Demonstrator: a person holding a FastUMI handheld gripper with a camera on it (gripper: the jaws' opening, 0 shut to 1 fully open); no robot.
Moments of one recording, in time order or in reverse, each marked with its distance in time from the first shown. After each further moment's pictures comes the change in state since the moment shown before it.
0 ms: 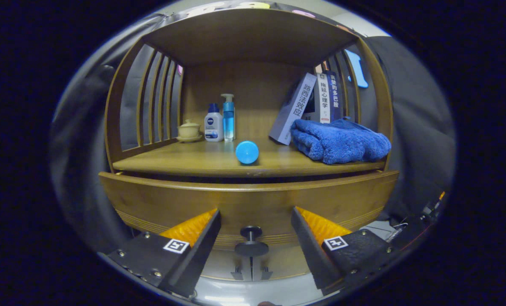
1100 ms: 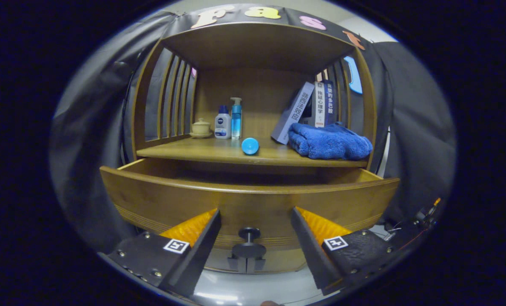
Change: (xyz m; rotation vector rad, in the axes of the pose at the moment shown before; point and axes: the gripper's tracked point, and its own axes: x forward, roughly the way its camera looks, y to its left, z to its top) arm -0.064 -0.012 -0.010 -0.075 -0.017 0.032
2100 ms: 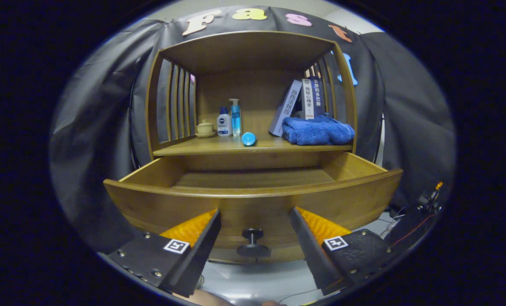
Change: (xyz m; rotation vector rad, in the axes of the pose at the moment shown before) arm -0.062 -0.006 -0.013 0.091 0.030 0.022
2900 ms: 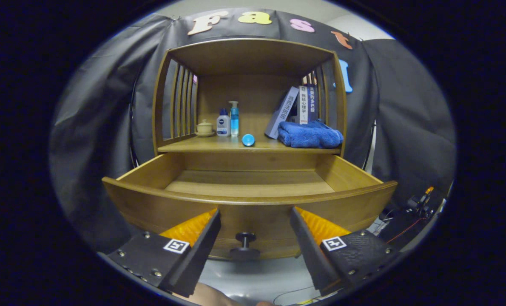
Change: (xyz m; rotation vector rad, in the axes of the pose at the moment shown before) arm -0.039 0.000 -0.008 -0.035 -0.014 -0.043
